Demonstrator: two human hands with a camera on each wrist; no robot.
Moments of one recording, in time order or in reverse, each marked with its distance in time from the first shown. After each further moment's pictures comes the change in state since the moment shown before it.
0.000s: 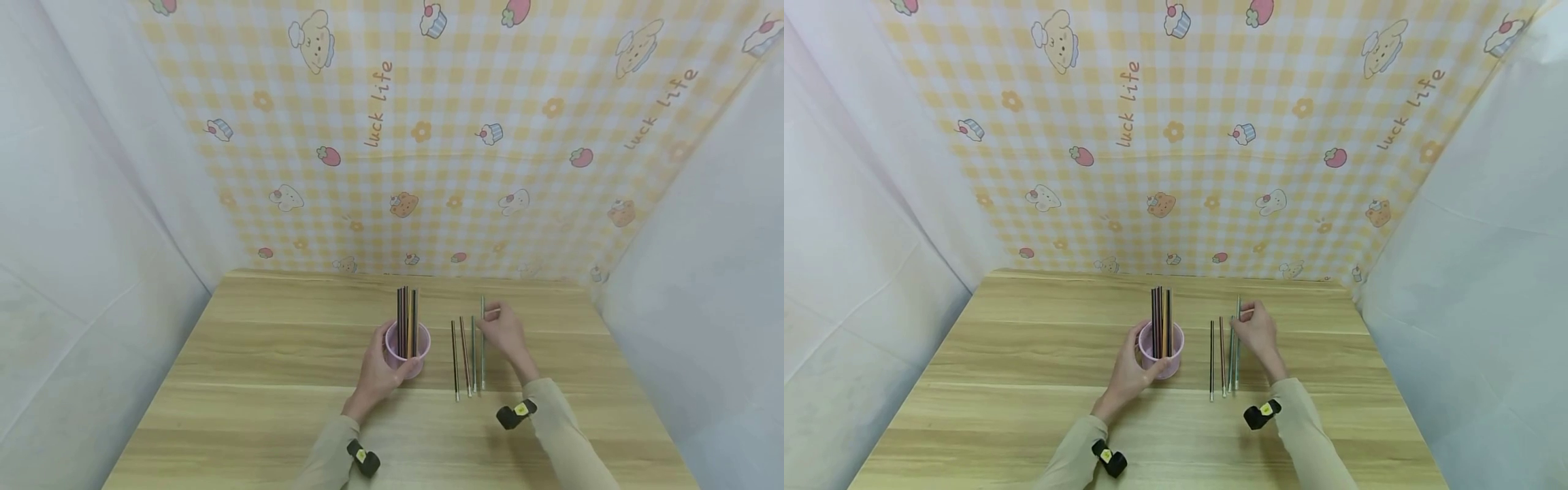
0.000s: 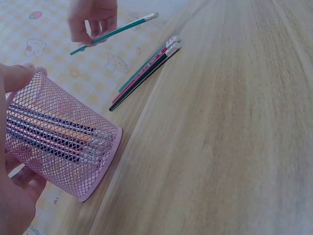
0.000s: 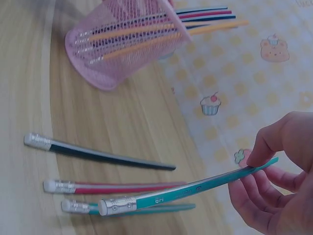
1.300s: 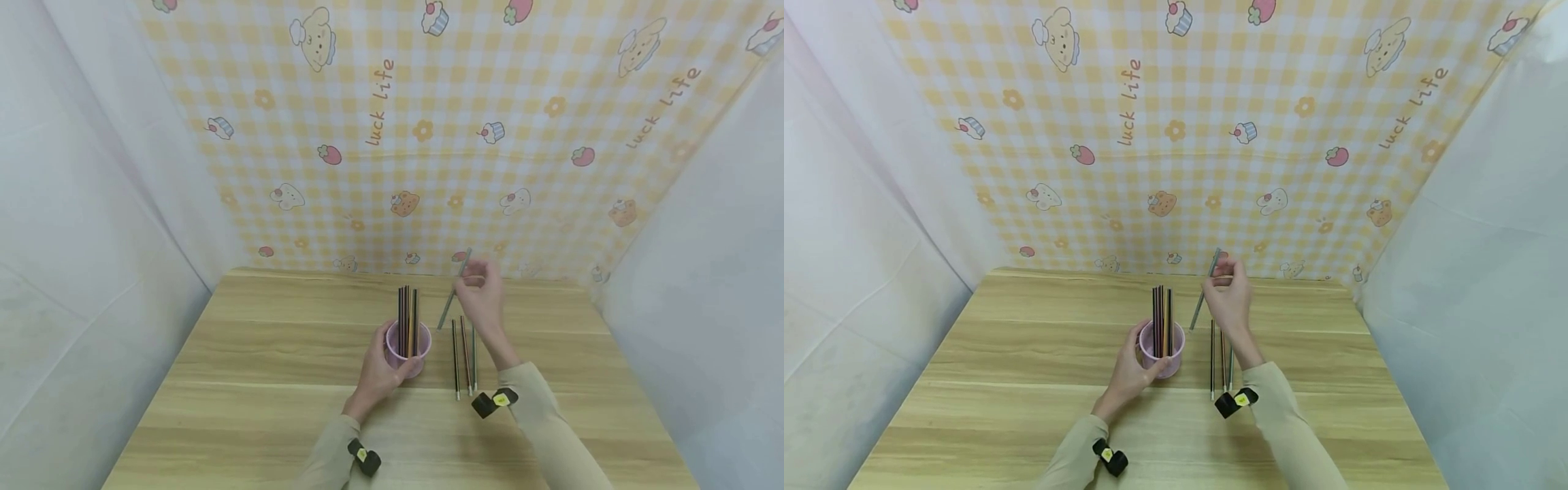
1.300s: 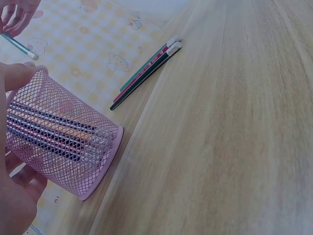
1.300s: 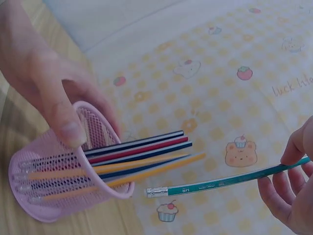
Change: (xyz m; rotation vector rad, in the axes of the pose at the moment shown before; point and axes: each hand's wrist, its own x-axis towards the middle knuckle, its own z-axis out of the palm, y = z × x) left_hand 0.000 -0.005 0.001 0.020 0.002 0.034; right_hand -0.017 -0.106 0.009 0.417 0.255 -0.372
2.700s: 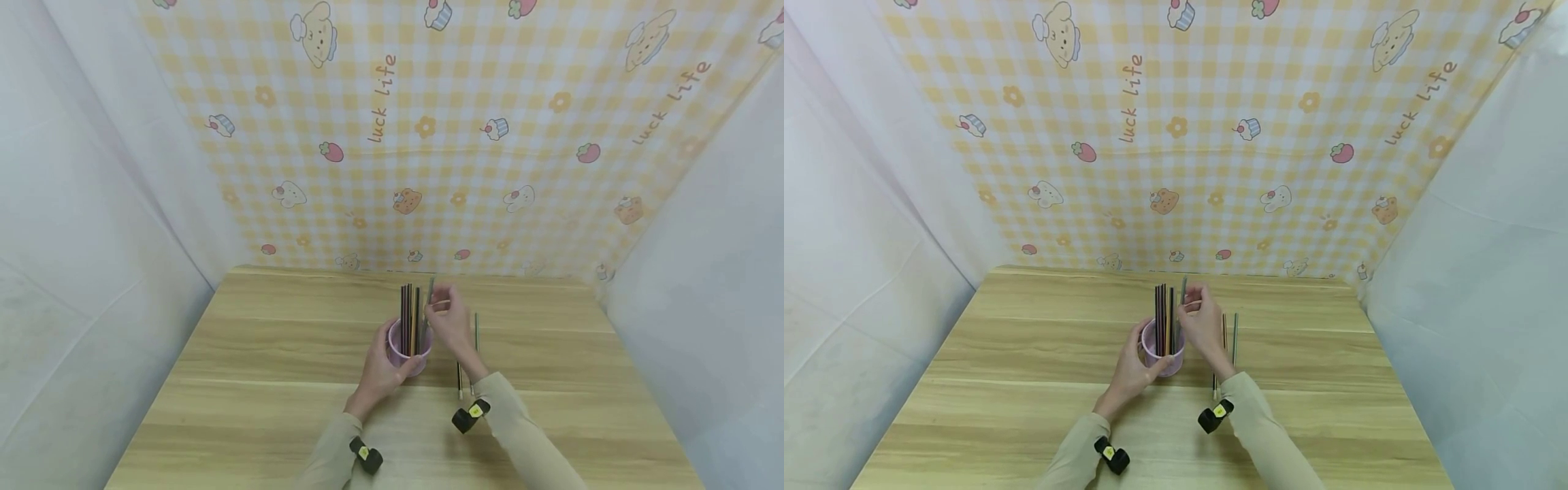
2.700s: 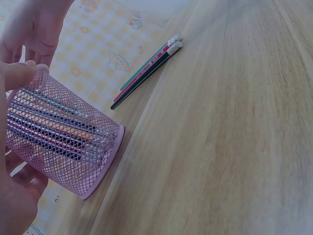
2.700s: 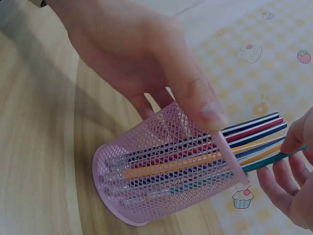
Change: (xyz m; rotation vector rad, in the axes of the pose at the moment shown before) left_hand -0.004 0.047 -0.010 -0.015 -0.004 0.043; right_hand -0.033 0.050 0.049 -0.038 -0.175 0.136
